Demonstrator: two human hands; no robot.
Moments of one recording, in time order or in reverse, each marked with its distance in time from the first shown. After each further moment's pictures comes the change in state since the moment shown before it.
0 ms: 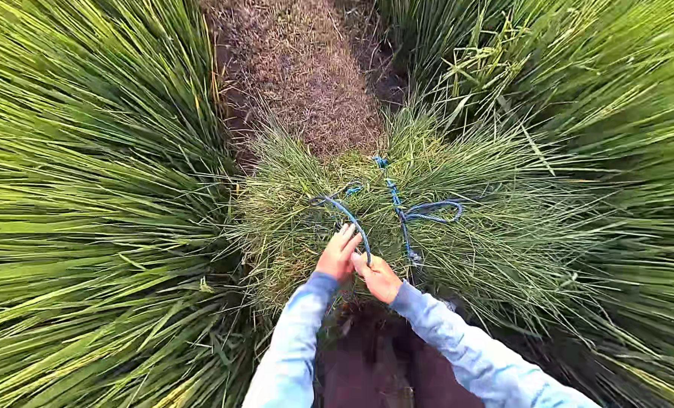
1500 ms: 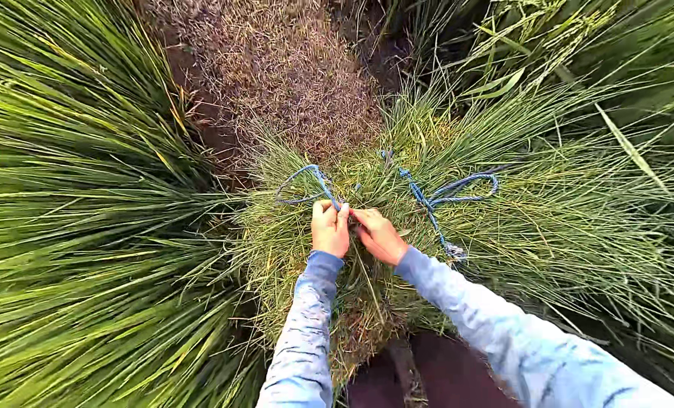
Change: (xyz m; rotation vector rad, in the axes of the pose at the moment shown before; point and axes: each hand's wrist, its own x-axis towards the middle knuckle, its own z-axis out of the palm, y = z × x) left_hand 0.217 -0.040 -0.120 -0.149 0.218 -0.412; right_hand 0.242 -0.032 -0.070 -0.323 0.203 -0.293
